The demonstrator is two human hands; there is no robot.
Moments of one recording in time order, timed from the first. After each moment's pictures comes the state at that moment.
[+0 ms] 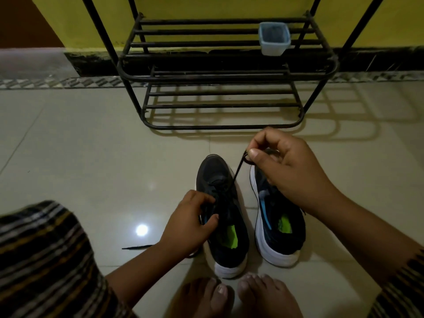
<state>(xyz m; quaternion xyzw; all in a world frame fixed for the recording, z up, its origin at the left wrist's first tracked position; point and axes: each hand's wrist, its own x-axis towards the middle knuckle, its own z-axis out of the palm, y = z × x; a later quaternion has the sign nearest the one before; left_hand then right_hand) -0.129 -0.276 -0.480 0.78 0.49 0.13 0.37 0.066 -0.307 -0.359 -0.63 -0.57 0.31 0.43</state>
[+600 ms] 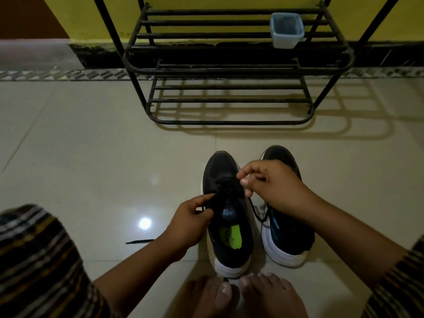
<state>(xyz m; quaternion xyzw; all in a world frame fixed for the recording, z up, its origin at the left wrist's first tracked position) -0.129 -0.277 -0.467 0.50 0.52 0.19 0.66 0.058 -0.295 -0.409 -0.68 -0.54 0.41 0.27</state>
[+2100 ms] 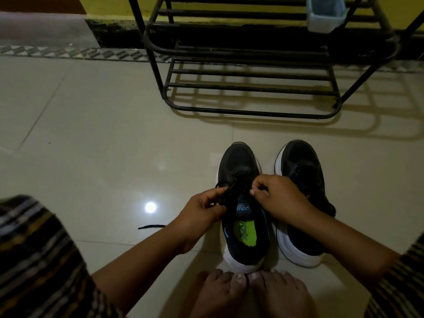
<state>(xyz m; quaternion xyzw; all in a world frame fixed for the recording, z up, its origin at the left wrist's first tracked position) -0.146 -0.272 -0.477 0.47 0.47 0.18 0.72 0.045 -0.291 -0.472 -0.72 -0.60 0.31 0.13</state>
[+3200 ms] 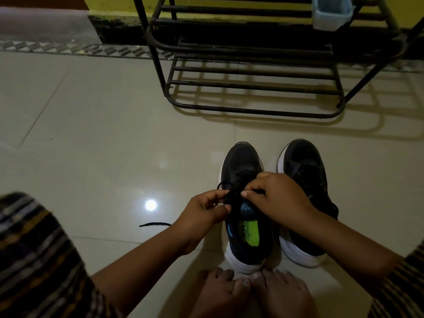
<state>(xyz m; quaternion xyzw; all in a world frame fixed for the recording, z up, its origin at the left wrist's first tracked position) -0.147 -0.276 -0.481 0.44 0.49 0.19 0.73 0.033 -0.293 -0.455 -0.68 -0.67 0.26 0.15</state>
